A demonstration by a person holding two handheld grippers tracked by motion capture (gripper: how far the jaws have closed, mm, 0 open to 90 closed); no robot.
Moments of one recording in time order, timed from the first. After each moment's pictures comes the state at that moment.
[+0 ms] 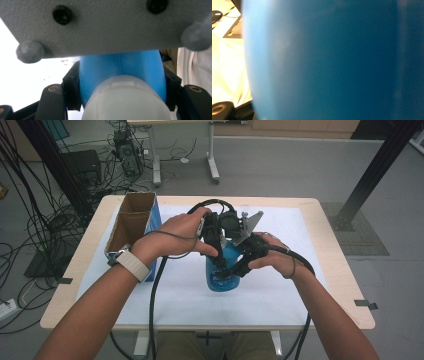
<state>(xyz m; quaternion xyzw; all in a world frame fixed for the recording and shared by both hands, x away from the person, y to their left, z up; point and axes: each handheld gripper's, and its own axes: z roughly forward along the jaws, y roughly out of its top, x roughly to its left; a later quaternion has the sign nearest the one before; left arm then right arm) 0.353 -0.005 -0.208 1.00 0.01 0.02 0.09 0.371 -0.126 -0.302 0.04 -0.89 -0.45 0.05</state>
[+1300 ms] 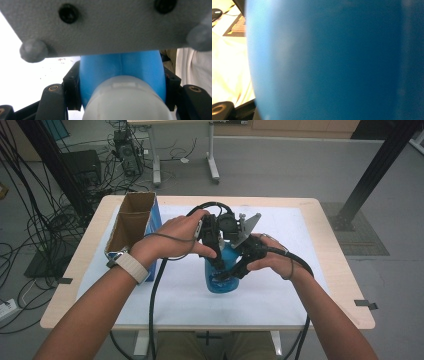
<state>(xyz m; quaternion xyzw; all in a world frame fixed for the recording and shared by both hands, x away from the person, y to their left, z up) 0.353 -0.002 -0.213 1.00 0.01 0.02 0.10 0.371 -0.123 -0.307 0.05 -0.89 -0.44 0.05</state>
